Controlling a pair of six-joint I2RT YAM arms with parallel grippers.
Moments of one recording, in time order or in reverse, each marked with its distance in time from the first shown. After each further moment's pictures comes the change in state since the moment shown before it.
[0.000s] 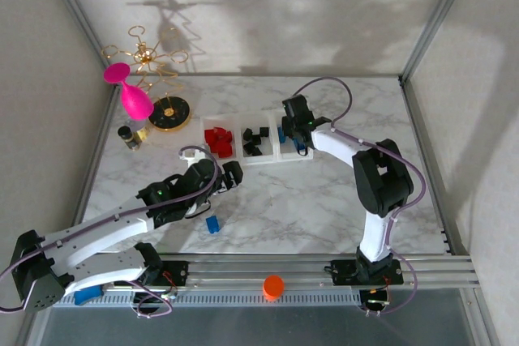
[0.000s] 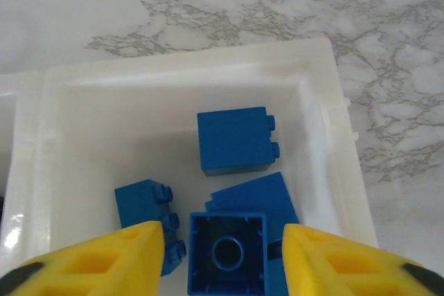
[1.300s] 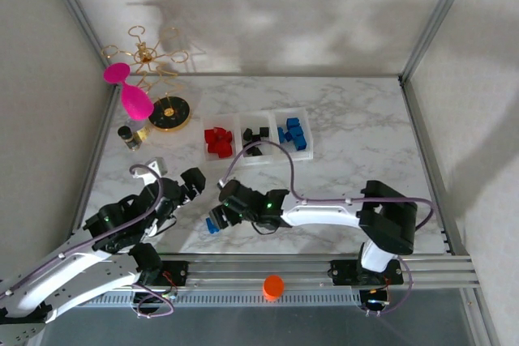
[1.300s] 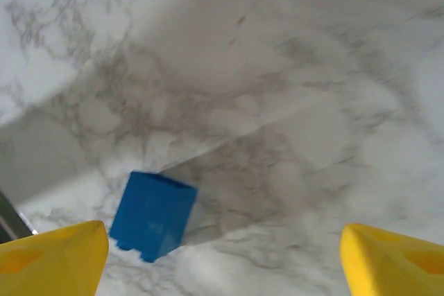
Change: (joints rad) left arm 0.002 -0.418 -0.033 -0.372 -0.134 -0.154; right arm 0.765 -0.194 -0.268 0.046 -0.102 0.206
